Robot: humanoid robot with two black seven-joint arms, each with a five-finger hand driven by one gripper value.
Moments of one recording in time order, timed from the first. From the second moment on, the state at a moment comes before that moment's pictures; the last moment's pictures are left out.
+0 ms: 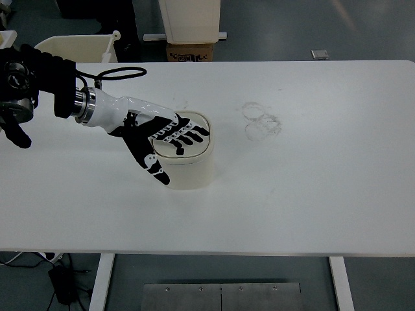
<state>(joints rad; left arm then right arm) -1.64 0.72 0.31 -1.49 0.31 -0.48 0.07 0.01 0.00 0.36 0.20 -0.14 0.02 0.08</state>
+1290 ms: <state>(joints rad) -1.68 0.72 0.19 -1.43 0.27 -0.46 0.06 0.01 0.00 0.36 0.20 -0.14 0.02 0.08</state>
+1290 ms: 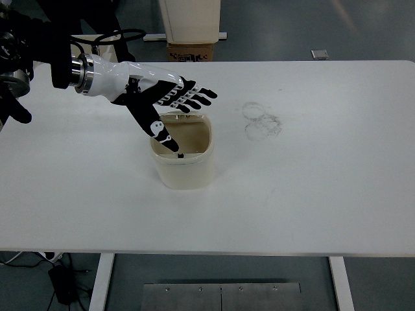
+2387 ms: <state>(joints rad) -0.98 0.54 -0.69 -0.79 -0.16 -0.46 0.03 0.01 0.00 0.36 0.20 -0.14 0.02 0.08</state>
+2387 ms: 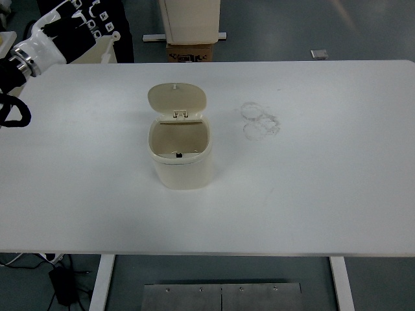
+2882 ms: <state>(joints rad) -0.84 0.30 -0.90 -0.46 -0.25 -0.50 0.00 0.01 0.00 0.36 0.20 -0.14 0.02 0.08</state>
